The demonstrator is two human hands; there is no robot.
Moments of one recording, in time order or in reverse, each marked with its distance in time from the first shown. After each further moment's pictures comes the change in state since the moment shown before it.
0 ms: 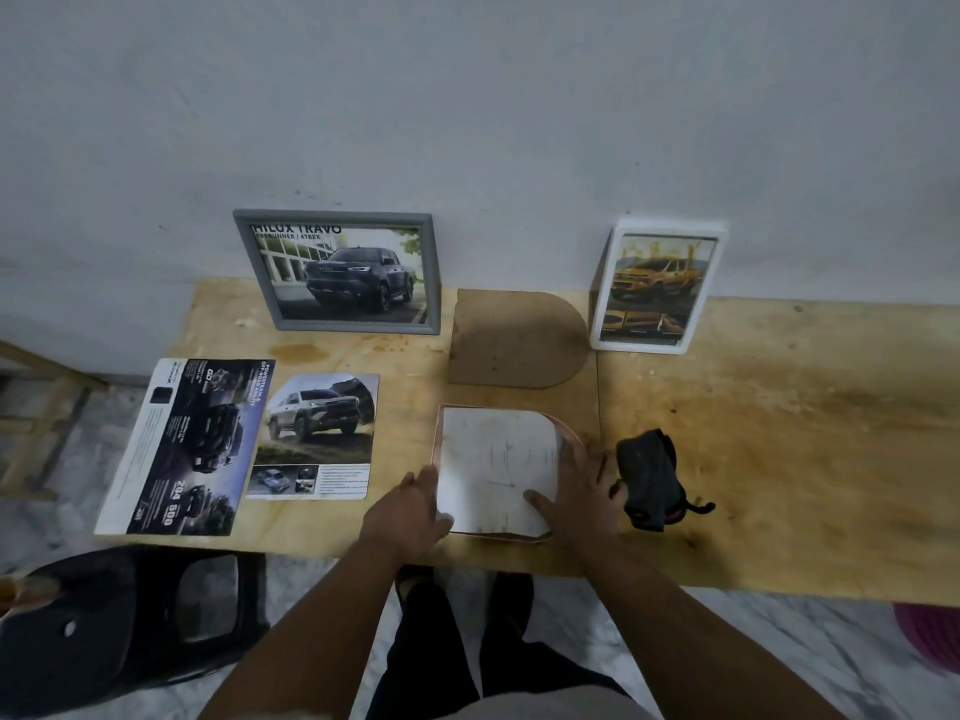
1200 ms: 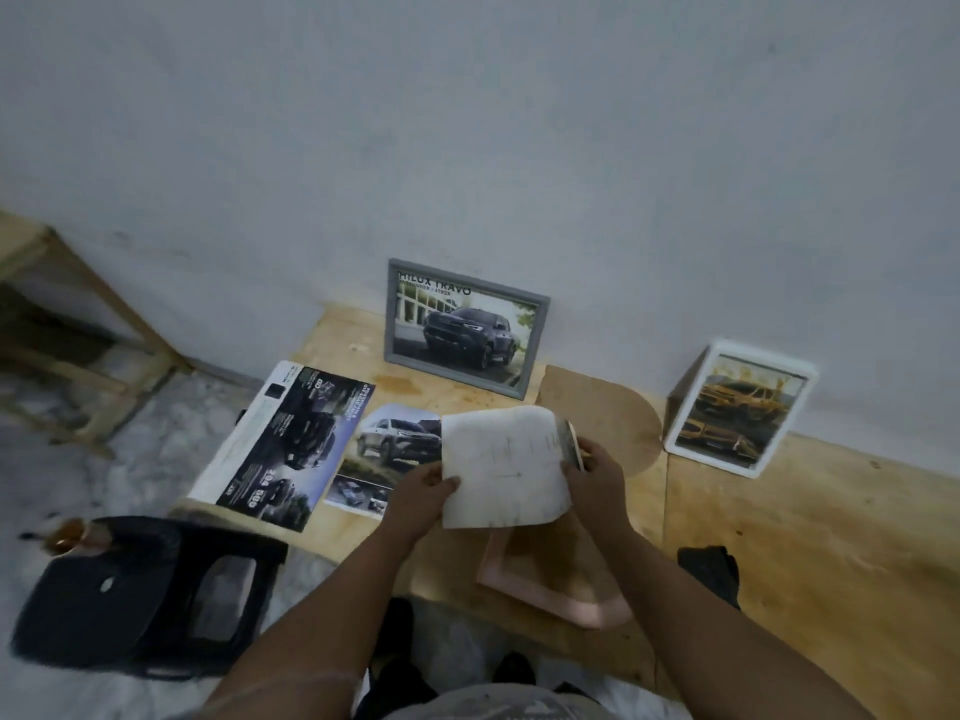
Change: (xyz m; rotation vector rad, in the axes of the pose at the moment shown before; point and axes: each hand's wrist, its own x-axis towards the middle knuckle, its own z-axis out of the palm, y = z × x) left_hand -0.037 -0.049 -0.080 -1.213 0.328 -0.188; right_hand 0.001 -0.125 -0.089 0.835 0.185 -0.368
